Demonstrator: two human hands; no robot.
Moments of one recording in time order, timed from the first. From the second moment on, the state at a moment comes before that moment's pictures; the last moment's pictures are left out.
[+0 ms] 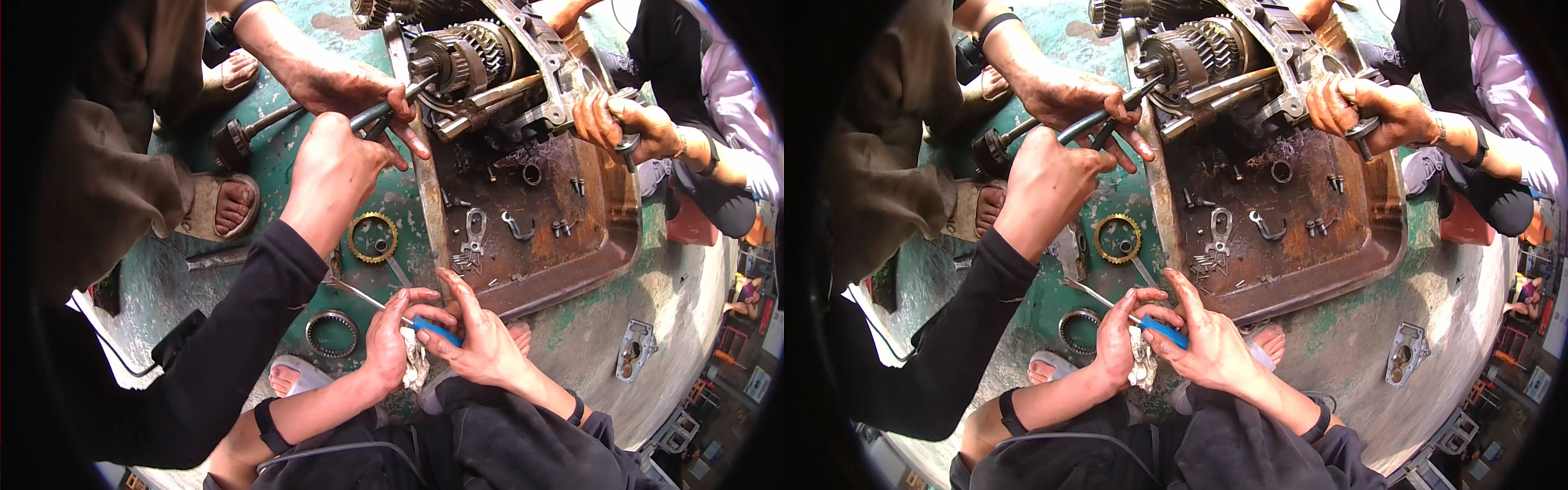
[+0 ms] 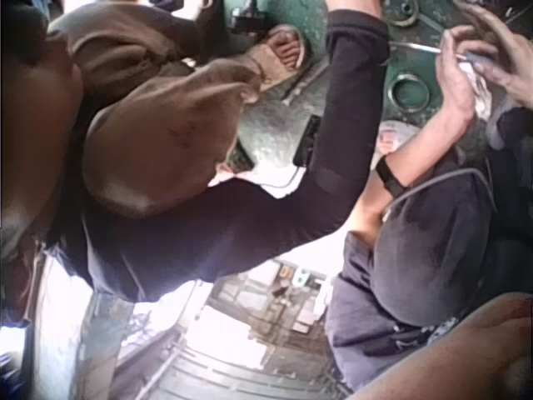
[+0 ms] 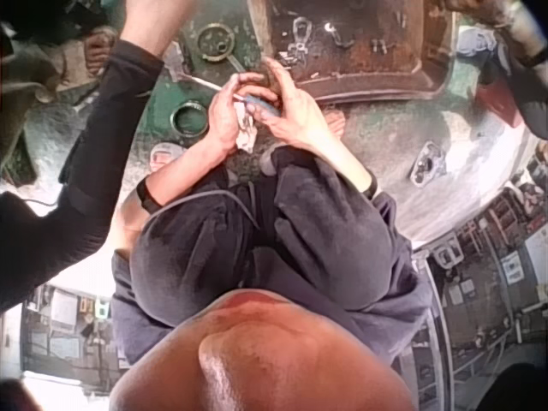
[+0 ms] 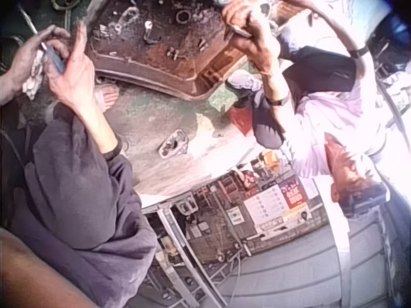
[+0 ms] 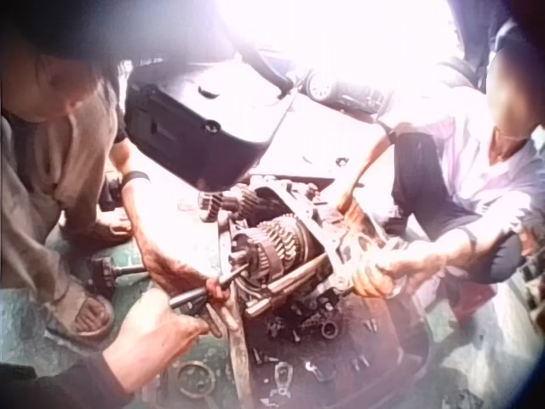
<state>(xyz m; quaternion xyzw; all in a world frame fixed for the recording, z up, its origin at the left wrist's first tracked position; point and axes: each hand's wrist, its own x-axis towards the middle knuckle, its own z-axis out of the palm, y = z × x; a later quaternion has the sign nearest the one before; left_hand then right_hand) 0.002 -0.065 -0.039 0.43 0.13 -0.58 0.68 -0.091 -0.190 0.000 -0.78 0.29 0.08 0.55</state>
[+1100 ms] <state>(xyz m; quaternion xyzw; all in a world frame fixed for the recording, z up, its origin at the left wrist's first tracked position) 0.007 -0.068 -0.046 0.43 0.16 -0.55 0.70 -0.088 -0.190 0.003 -0.76 0.29 0.04 0.58</state>
